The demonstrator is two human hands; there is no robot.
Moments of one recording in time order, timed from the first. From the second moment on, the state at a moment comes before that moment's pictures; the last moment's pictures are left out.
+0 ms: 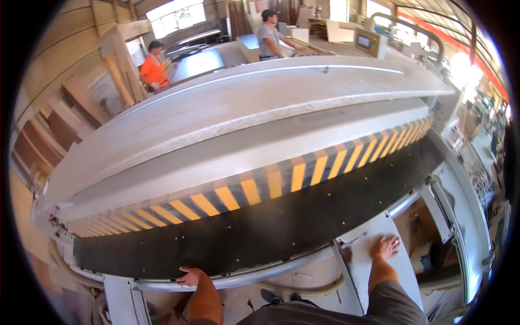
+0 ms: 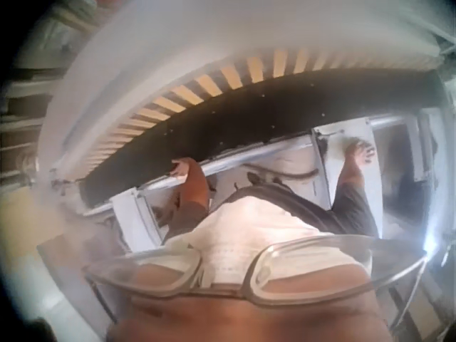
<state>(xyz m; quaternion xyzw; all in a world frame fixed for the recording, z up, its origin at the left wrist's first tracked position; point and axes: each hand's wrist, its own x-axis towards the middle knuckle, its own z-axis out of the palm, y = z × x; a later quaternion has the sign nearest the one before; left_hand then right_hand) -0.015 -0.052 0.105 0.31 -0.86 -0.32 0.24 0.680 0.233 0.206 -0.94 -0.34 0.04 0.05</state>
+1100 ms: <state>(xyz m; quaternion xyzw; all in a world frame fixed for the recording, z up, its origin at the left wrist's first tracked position) 0.000 -0.049 0.138 0.31 -0.88 -0.32 0.16 0.686 0.243 0.188 -0.94 -0.34 0.03 -0.05</state>
